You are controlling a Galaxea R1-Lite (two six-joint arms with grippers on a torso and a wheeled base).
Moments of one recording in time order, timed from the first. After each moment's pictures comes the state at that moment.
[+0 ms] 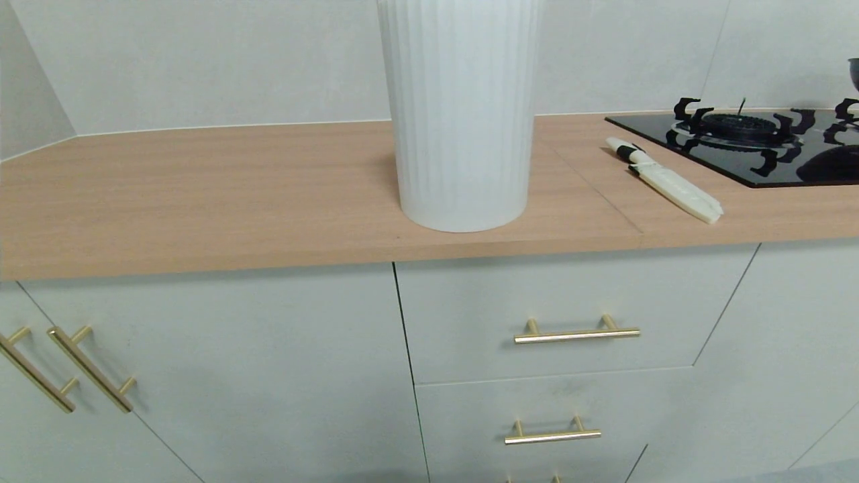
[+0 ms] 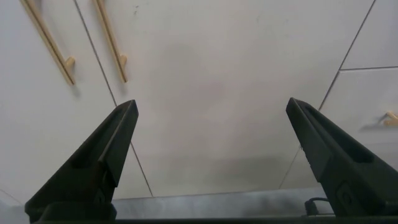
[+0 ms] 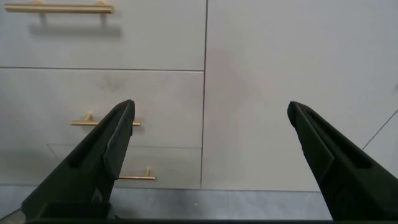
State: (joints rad) left arm 0.01 0.00 0.00 0.00 0.00 0.01; right arm 0.00 0.00 0.00 0.00 0.07 -0.03
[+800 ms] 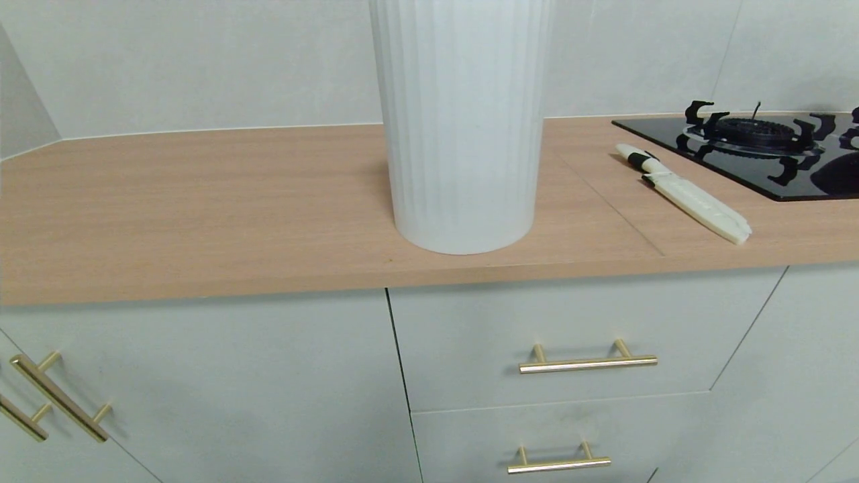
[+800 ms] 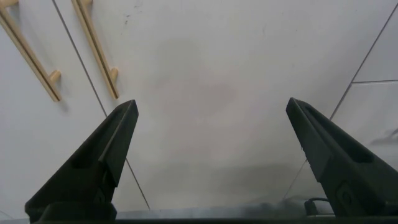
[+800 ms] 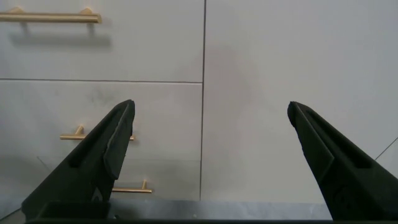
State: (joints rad) left arm 0.01 0.00 0.00 0.00 0.00 0.01; right arm 0.00 0.00 0.00 0.00 0.07 -0.03
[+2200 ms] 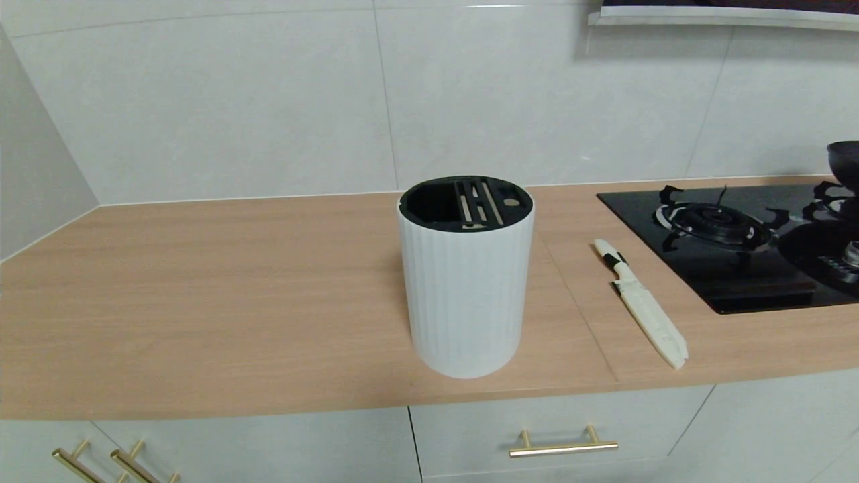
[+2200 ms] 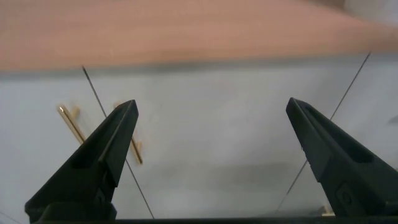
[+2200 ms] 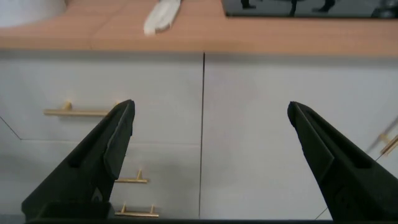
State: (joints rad) left arm 0.01 0.00 0.00 0.00 0.00 0.01; right arm 0.00 0.00 0.00 0.00 0.07 -0.03
